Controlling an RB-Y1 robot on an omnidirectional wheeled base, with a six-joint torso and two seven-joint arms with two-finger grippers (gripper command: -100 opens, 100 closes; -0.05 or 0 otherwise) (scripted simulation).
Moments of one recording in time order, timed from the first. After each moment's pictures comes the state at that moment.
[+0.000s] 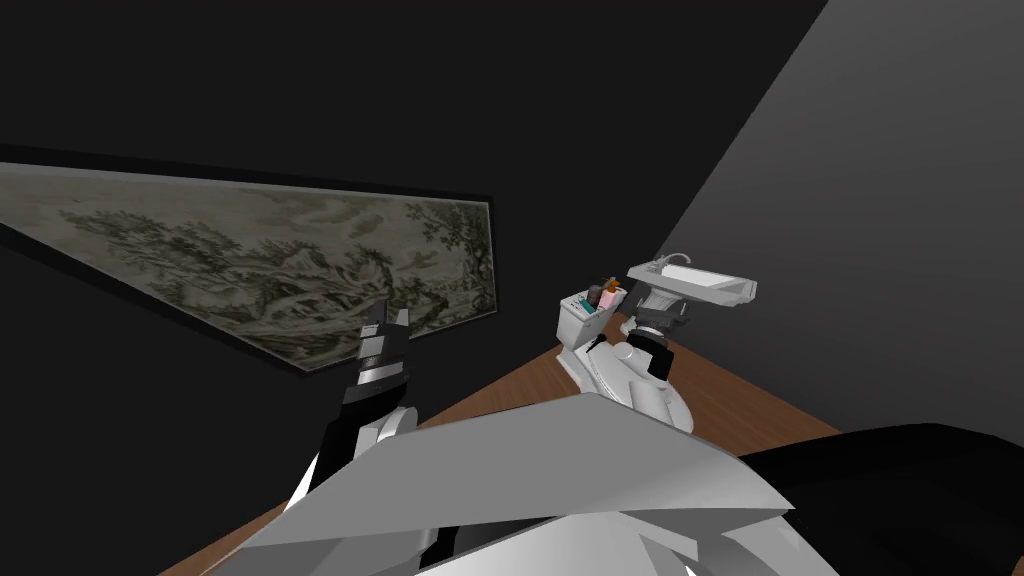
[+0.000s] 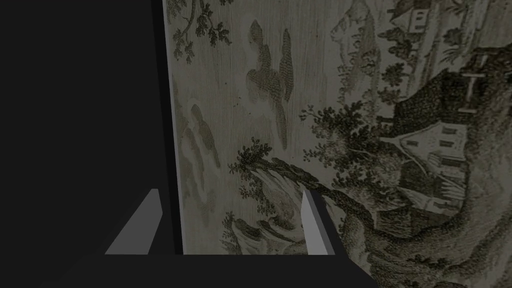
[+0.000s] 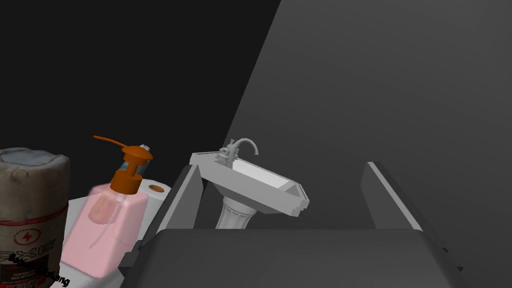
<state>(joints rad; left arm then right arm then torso) 0.51 0.05 -0.03 -2.26 0.10 -0.42 -0.14 0.04 -0.18 -0.71 -1.58 -0.65 -0.50 -0.53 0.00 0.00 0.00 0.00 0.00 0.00</state>
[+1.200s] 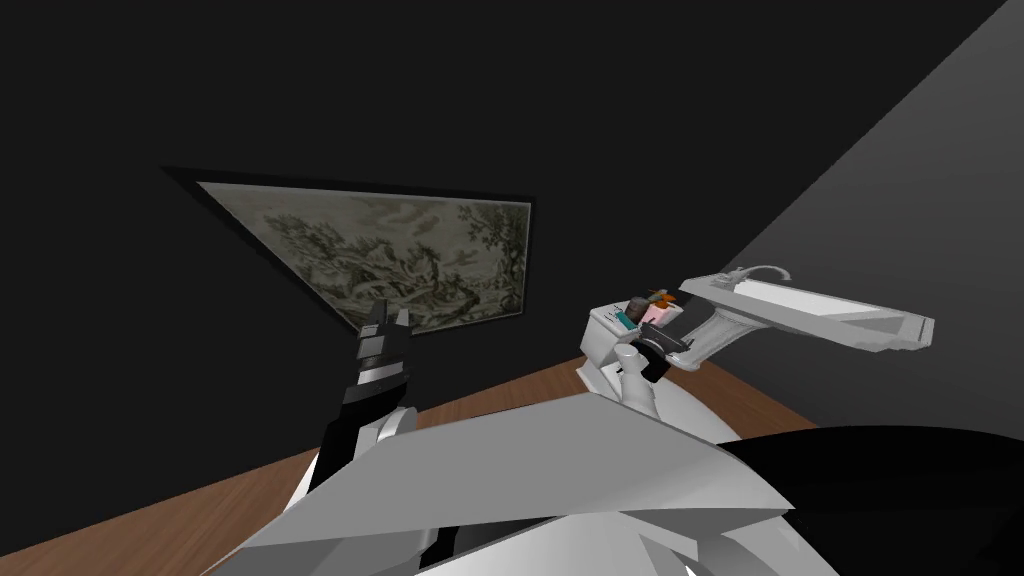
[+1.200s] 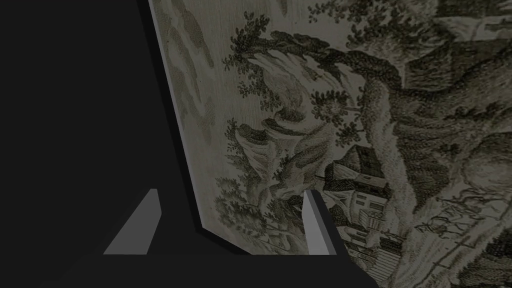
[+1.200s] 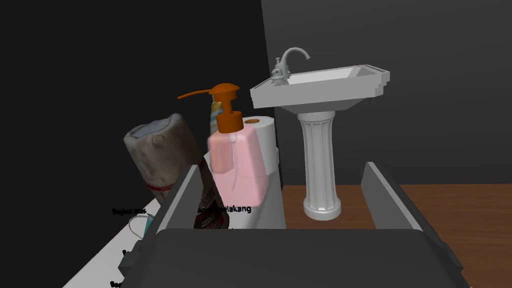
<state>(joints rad) 0.51 0.05 -0.03 -2.26 0.10 -0.42 -0.14 -0.12 -0.18 -0.87 -1.26 -0.94 -0.55 -0.73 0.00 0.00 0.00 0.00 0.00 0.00</state>
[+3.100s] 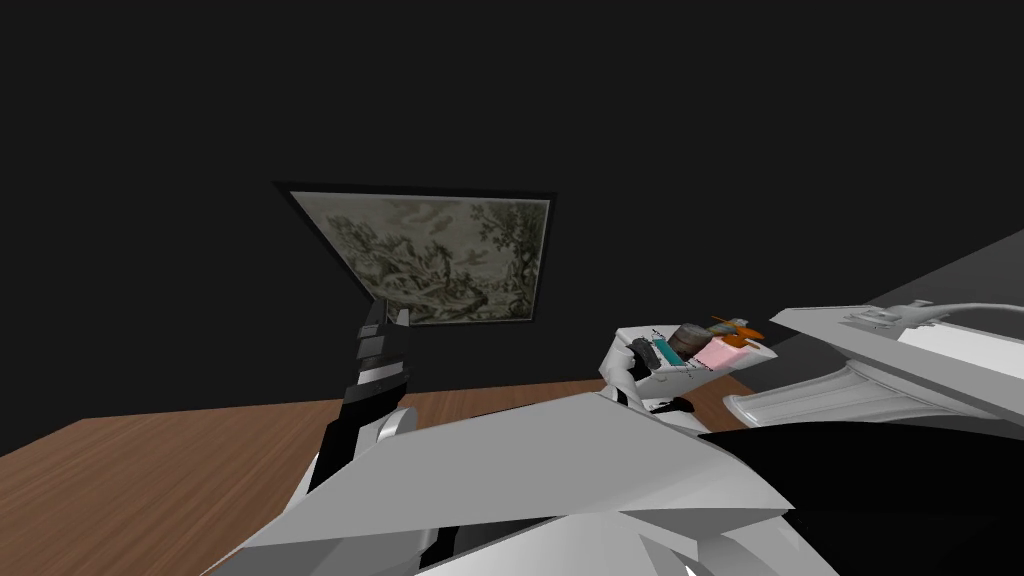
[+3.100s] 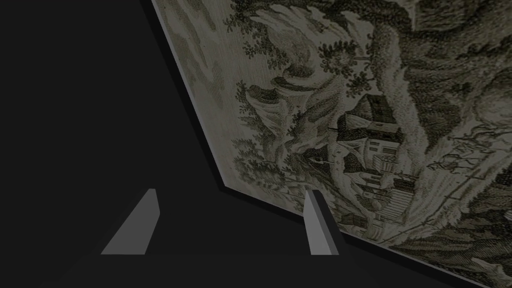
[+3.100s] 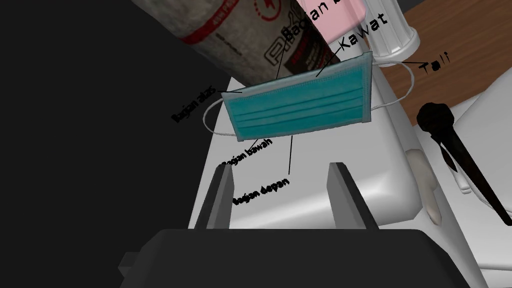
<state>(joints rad) 0.51 0.05 -0.03 -2.26 0.10 -0.42 -0.14 -0.26 -0.20 -0.98 -0.98 -1.32 -0.58 -0.94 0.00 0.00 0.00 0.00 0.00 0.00</state>
